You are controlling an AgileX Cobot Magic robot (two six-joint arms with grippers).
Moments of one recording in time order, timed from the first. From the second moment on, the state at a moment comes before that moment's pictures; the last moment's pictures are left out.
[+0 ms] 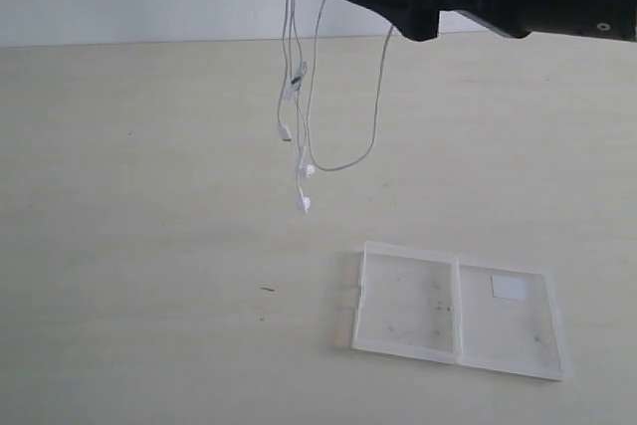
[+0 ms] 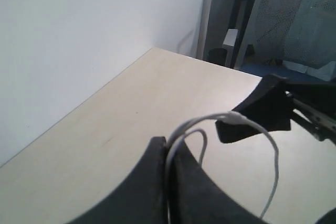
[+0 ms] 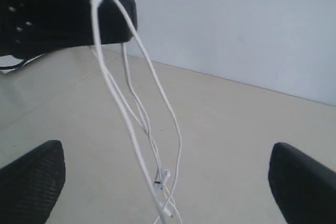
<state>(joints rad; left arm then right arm) -0.30 1.54 -1.29 1.76 -0.67 -1.67 0.41 1.19 -0.77 -1.40 -0.42 1.55</state>
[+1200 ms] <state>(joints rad) -0.37 1.54 -1.29 1.75 -0.47 -1.76 0.41 1.43 -0.77 -1.25 -0.55 1.19</state>
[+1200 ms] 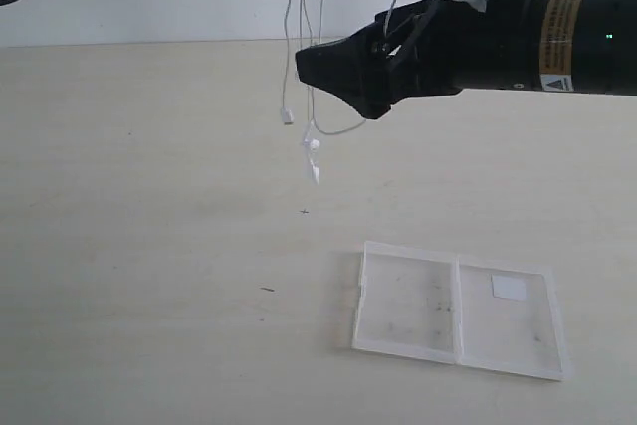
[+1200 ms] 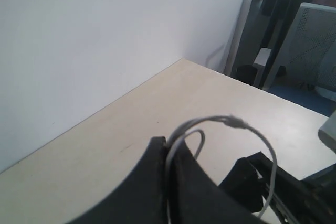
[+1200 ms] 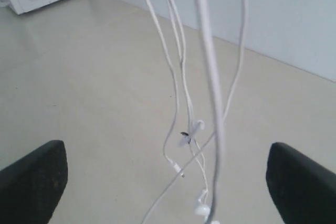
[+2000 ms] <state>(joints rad) -0.37 1.54 -1.29 1.75 -0.46 -1.78 0.41 1.65 -0.81 -0.85 -0.79 0.77</state>
